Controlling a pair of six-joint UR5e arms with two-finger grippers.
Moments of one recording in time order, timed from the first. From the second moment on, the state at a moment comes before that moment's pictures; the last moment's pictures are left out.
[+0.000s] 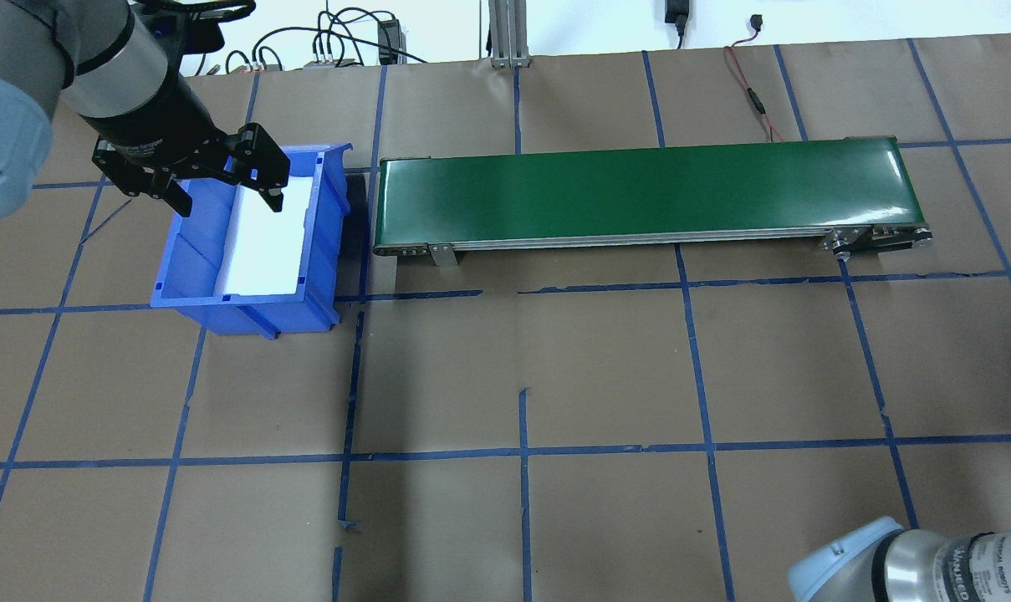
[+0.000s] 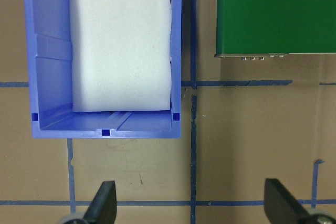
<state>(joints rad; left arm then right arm) -1.51 -1.56 -1.61 -1.50 1.57 0.05 0.24 -1.21 1.80 -2.03 -1.70 -1.10</state>
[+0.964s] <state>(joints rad) -1.51 -1.56 -1.61 -1.51 1.57 0.05 0.19 -1.23 1.85 -2.04 -1.64 -1.08</state>
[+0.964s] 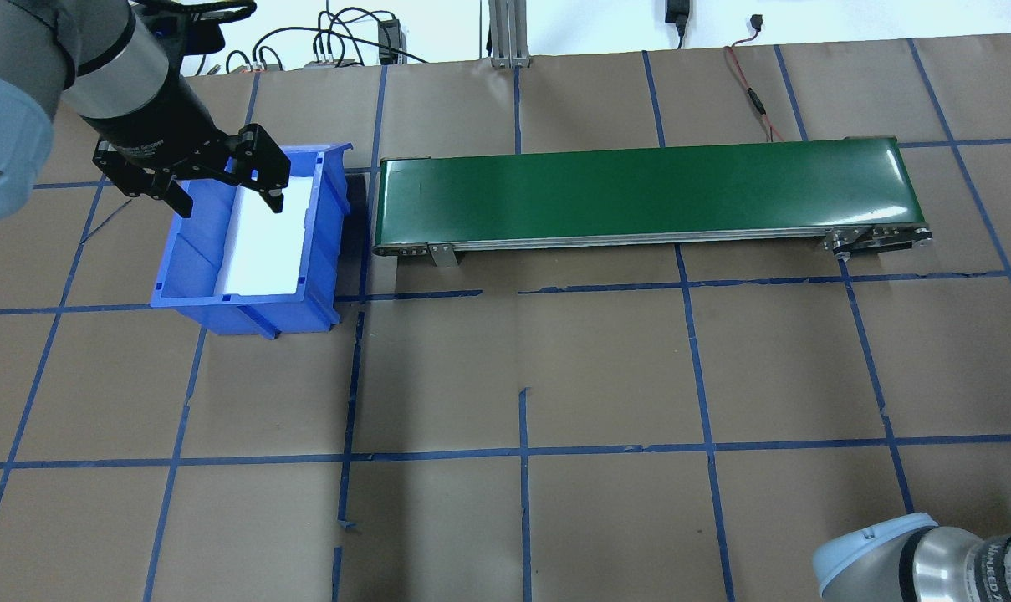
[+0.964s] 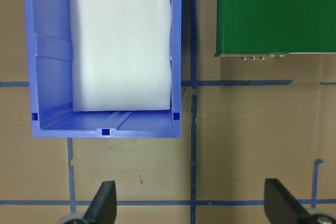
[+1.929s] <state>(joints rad) -1.50 -1.53 -1.59 -1.71 1.58 0.02 0.73 -1.40 1.59 -1.72 -1.68 -0.55</state>
